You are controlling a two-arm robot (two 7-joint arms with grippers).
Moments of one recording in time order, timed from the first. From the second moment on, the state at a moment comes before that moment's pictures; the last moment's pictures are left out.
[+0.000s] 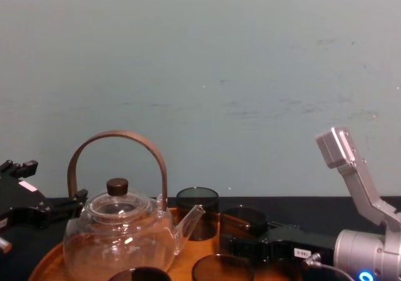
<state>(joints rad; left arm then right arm) -0.20 0.60 0.45 -1.41 -0.25 -0.12 0.03 0.73 0.07 -0.39 -0.40 0.28 -0.21 0.73</state>
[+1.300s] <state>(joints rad) -0.20 0.60 0.45 -1.41 -0.25 -0.12 0.03 0.62 0.15 -0.41 -0.65 0.28 -0.12 0.70</state>
